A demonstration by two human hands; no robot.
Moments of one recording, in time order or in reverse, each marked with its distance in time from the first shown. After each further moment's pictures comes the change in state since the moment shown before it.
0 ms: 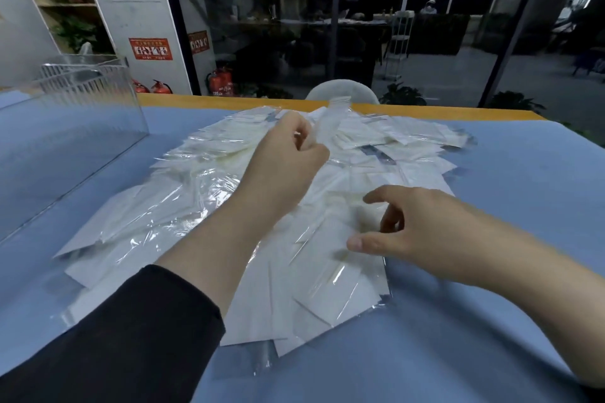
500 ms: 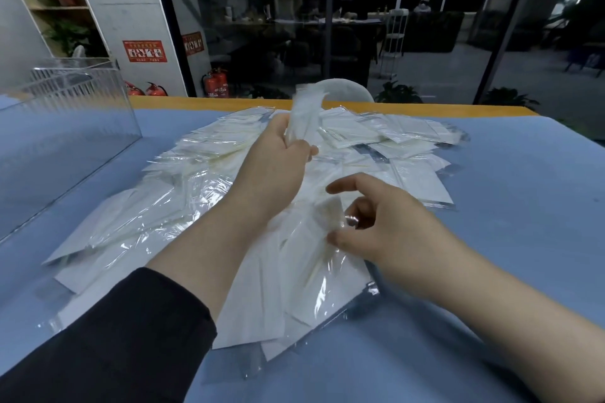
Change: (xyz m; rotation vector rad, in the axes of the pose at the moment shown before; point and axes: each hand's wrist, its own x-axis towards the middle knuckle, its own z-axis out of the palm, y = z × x) left_hand -0.004 0.008 0.002 -0.019 -0.028 -0.108; right_hand 0.008 -0.008 0.035 0.532 0.189 -0.161
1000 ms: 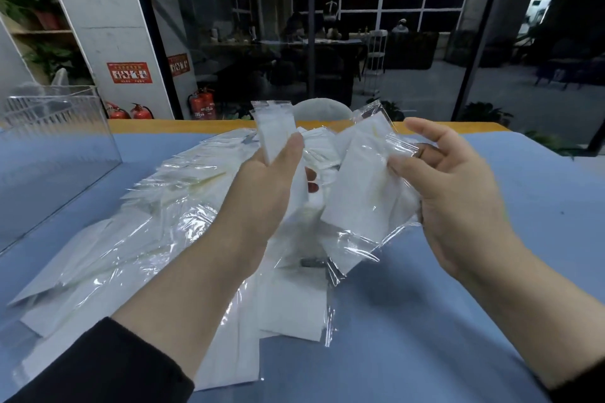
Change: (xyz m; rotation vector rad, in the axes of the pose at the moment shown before) left_hand -0.013 0.014 0.008 -0.352 -0.034 -0.141; right_hand 0.014 0.007 -0.054 0.661 0.496 -0.126
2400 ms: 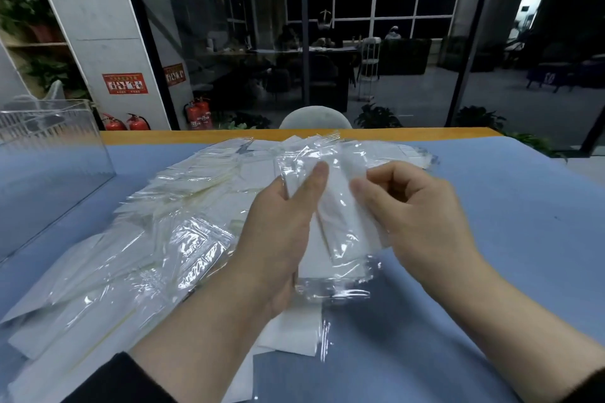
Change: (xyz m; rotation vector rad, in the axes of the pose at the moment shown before) left_hand -0.020 -0.011 0.027 -0.238 -0.125 -0.005; right_hand -0.012 0.007 0.014 -0.270 -0.015 -0.061
